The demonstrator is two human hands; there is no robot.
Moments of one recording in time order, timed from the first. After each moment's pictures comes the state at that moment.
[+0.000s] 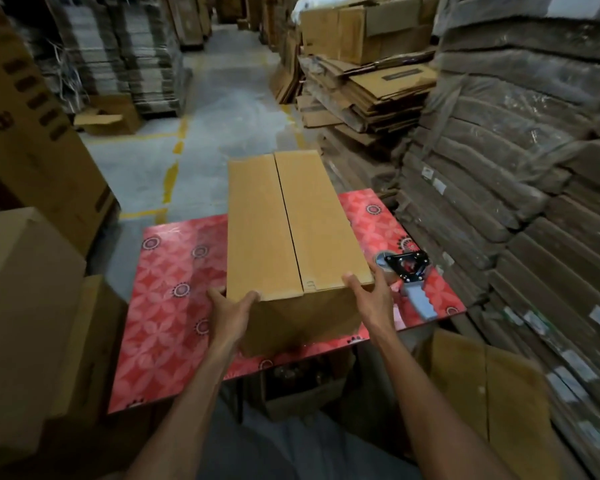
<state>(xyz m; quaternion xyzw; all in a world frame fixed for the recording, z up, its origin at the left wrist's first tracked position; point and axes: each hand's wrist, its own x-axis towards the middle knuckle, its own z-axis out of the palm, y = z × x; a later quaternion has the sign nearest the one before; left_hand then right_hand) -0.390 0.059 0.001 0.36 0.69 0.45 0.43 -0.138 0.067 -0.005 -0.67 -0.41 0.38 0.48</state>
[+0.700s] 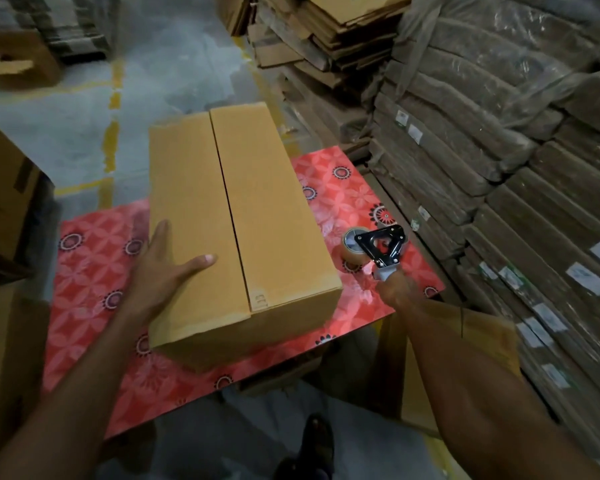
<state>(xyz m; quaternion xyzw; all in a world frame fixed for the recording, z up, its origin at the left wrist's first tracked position) -0.398 0.194 0.013 0.59 0.69 0.27 0.31 0.028 0.170 -0.130 -0.87 -0.41 0.27 0.09</state>
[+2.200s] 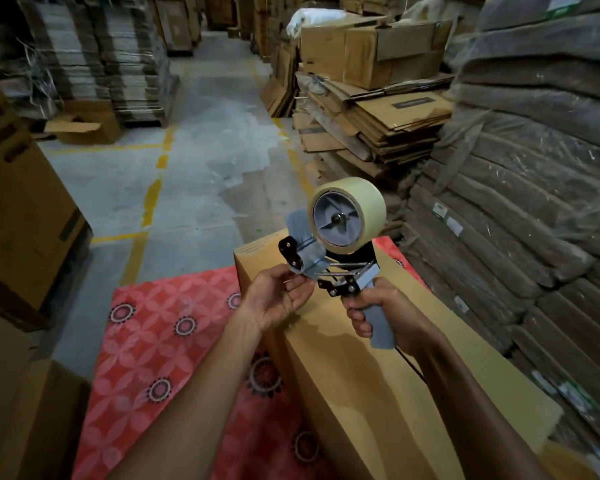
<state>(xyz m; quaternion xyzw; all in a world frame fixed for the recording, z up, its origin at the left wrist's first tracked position) -0.370 0.330 0.081 0.14 0.36 0.42 0.82 -0.167 0.278 0.090 -0.43 -0.48 0.66 0.37</state>
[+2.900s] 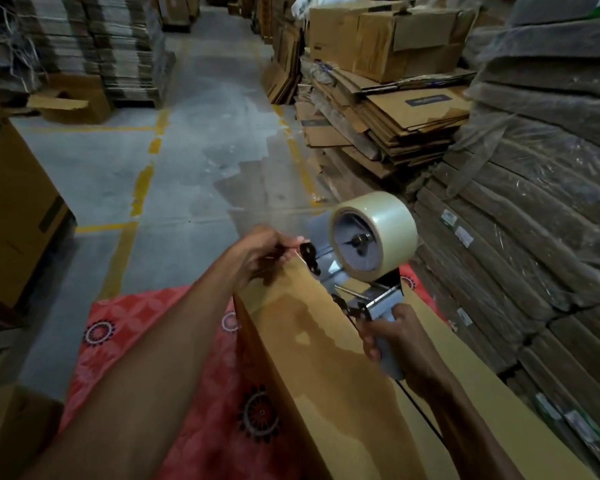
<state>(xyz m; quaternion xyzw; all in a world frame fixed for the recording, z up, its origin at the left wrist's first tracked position) -0.391 0.487 0.105 0.43 0.57 0.29 0.63 -0.176 0.330 0.078 -0.52 -0.50 0.53 0.43</state>
